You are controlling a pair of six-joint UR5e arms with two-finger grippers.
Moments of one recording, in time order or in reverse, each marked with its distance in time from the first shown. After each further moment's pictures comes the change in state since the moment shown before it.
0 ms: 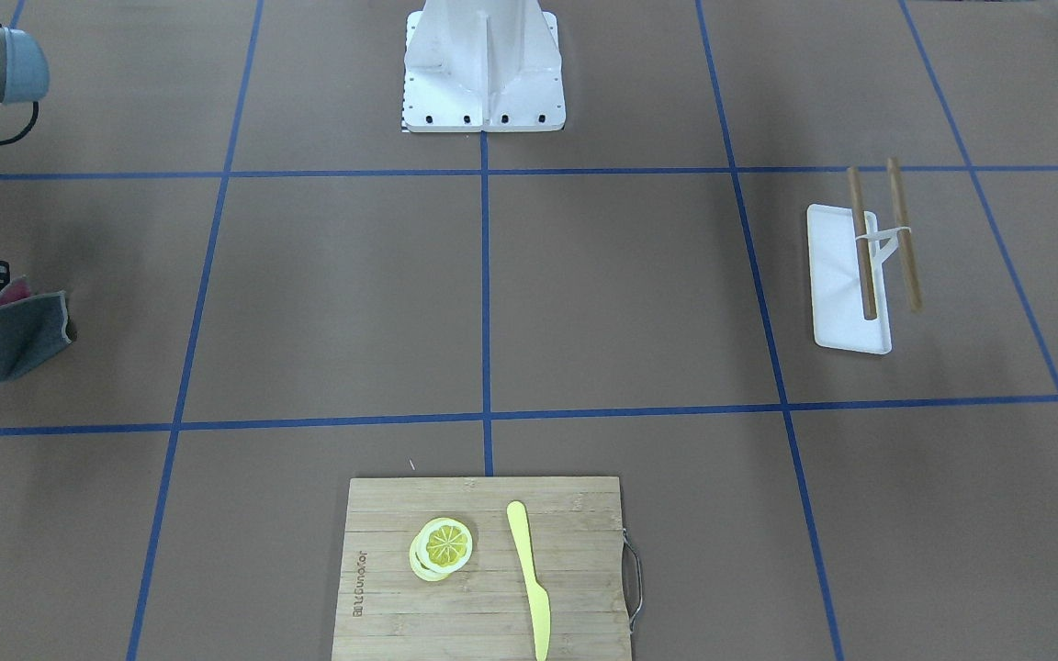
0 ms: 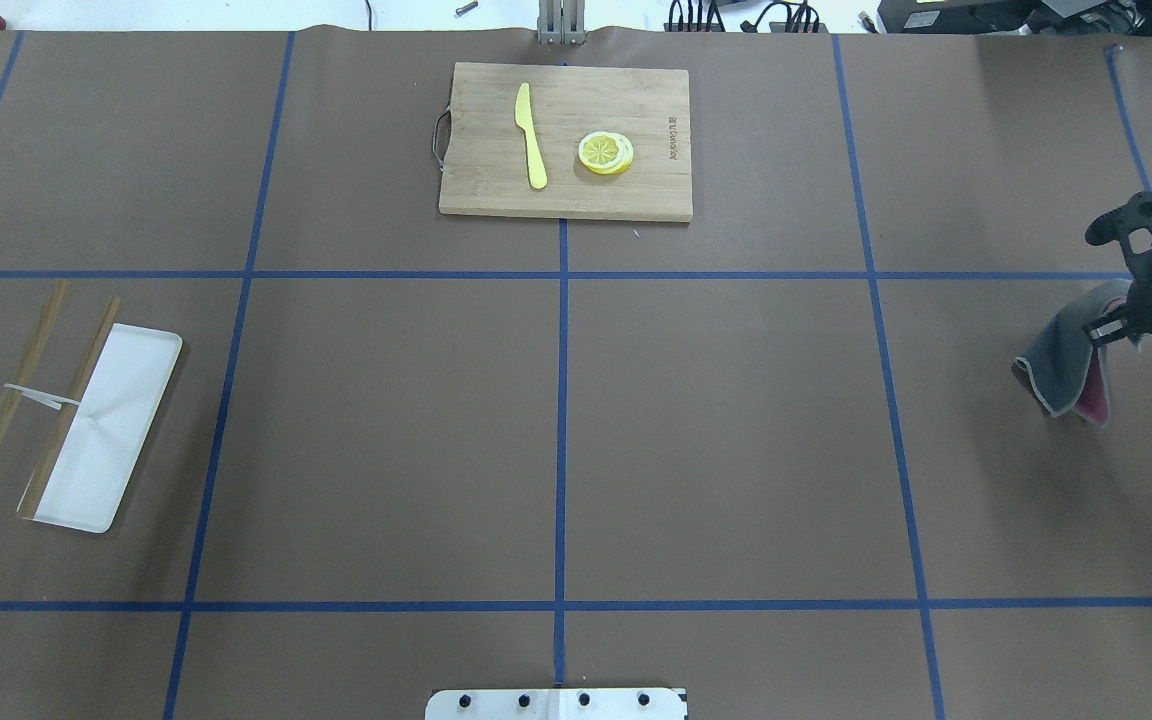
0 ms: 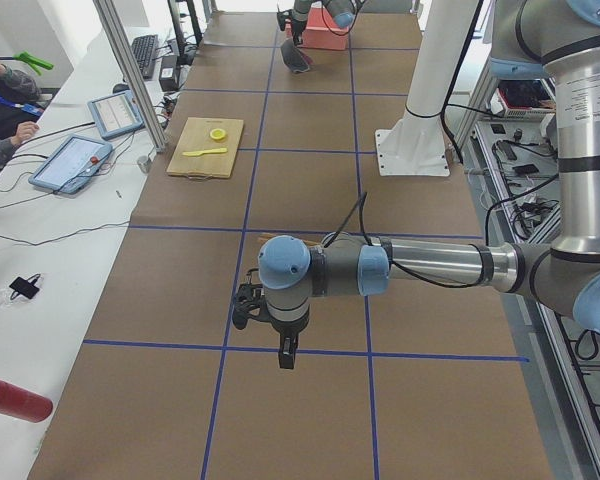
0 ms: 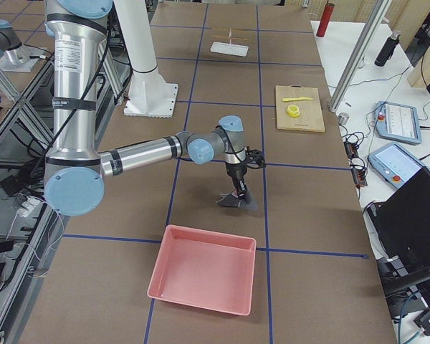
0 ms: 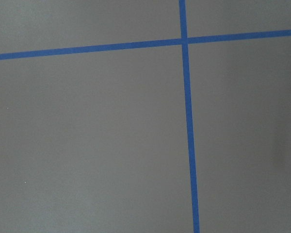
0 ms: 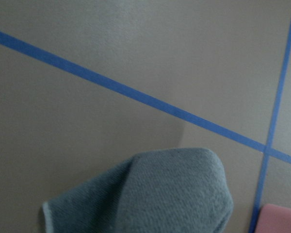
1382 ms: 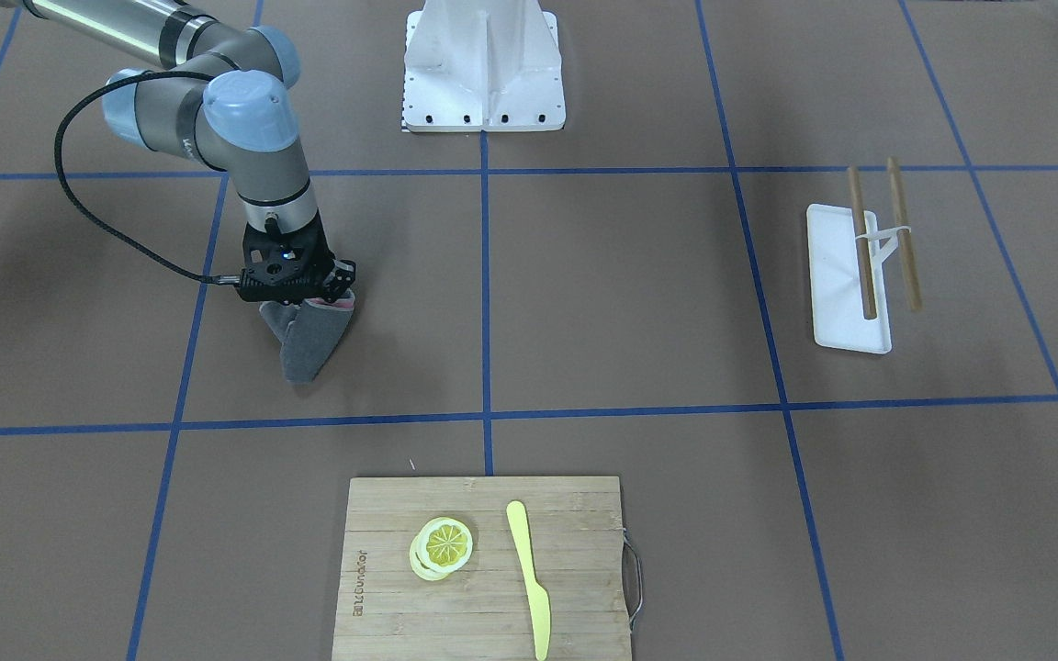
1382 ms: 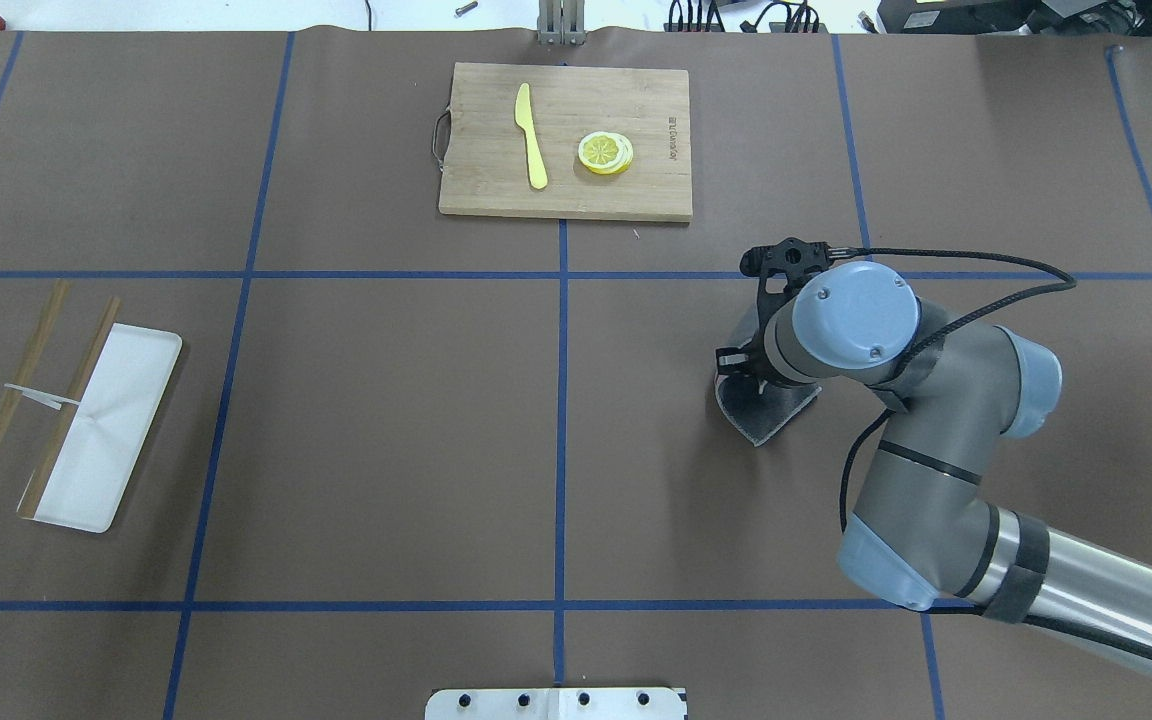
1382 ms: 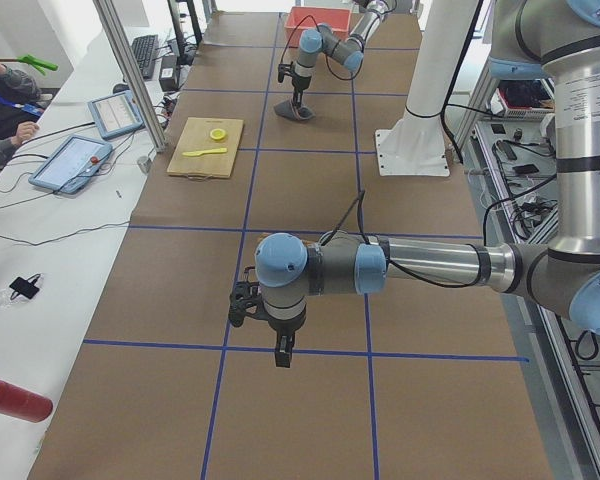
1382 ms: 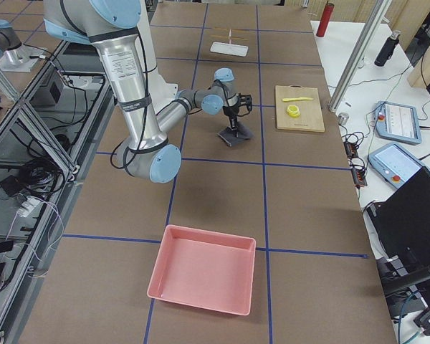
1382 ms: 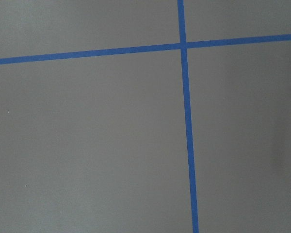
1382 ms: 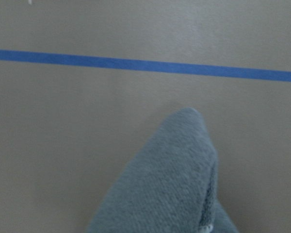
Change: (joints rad) left arm -0.002 -0.013 0.004 -0.001 0.001 0.000; right arm -0.362 0.381 -0.049 -0.009 -0.056 0.654
